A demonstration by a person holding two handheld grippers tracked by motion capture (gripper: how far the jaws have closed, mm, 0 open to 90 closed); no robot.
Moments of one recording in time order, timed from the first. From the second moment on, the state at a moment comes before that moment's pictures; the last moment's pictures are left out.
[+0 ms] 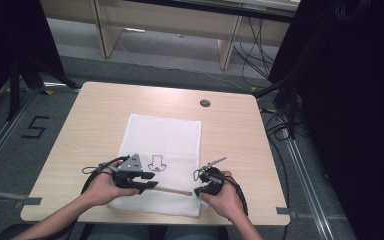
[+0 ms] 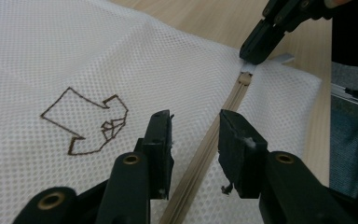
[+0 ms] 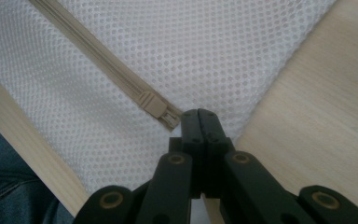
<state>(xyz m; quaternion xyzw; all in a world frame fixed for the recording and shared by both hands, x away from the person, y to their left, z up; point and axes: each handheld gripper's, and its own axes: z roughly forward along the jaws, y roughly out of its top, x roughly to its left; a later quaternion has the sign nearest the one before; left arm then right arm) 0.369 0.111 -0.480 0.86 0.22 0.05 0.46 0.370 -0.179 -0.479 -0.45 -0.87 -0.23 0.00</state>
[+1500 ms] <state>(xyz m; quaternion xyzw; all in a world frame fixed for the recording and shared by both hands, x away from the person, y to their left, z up) 0.379 0.016 -0.494 0.90 0.15 0.02 0.40 0.365 -0.172 -0.483 -0.45 -0.87 -0.21 -0.02</state>
